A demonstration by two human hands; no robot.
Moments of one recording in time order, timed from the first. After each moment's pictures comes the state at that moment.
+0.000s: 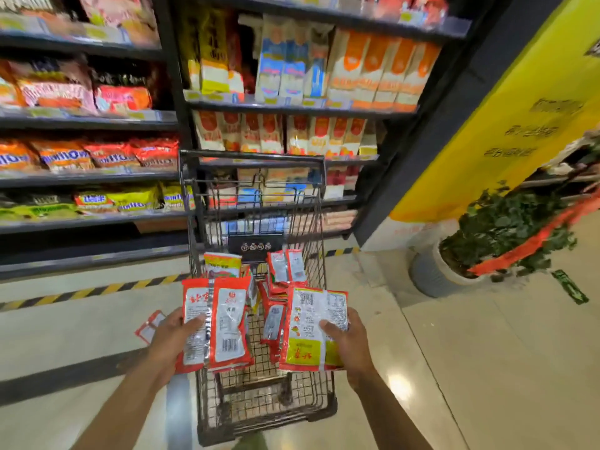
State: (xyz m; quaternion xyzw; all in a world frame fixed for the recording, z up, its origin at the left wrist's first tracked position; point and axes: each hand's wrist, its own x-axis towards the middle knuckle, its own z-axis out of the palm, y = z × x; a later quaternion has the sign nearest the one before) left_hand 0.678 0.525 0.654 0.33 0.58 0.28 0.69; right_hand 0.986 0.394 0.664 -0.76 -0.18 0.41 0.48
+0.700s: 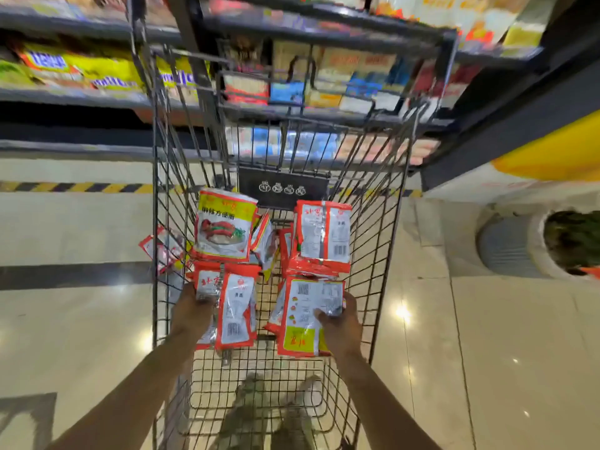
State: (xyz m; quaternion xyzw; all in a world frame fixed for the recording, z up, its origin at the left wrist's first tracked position) left_hand 0.764 0.620 0.379 0.36 0.80 0.06 0.48; right_hand 1.032 0.528 0.396 -0.82 -0.18 0.46 0.27
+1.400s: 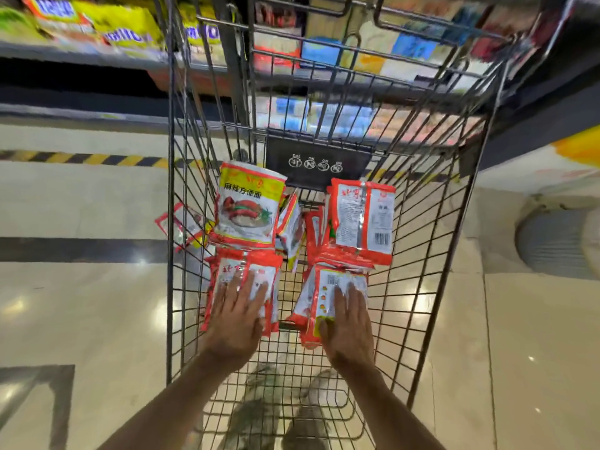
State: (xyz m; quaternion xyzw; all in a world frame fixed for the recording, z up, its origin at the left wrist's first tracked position) left_hand 0.749 0.550 0.300 0.82 0.52 -0.06 0.23; right_hand 1.005 0.493 0.311 -0.77 -0.58 0.27 -0.05
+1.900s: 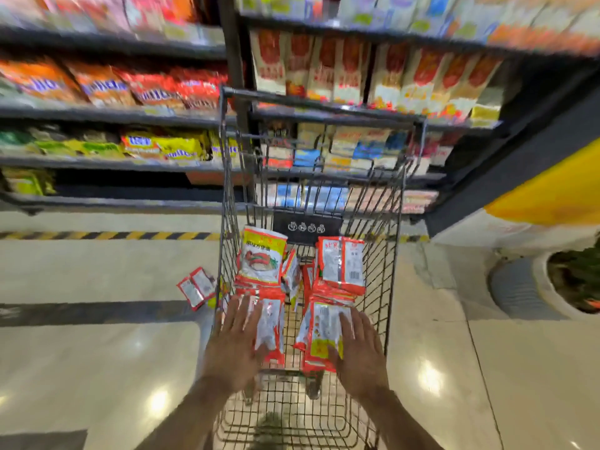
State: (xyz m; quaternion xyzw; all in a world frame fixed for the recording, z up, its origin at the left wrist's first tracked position) left_hand 0.729 0.548 0.477 0.81 0.57 -0.04 0.16; right_hand 1.009 0.484 0.490 -0.75 -0.63 0.20 -0.06
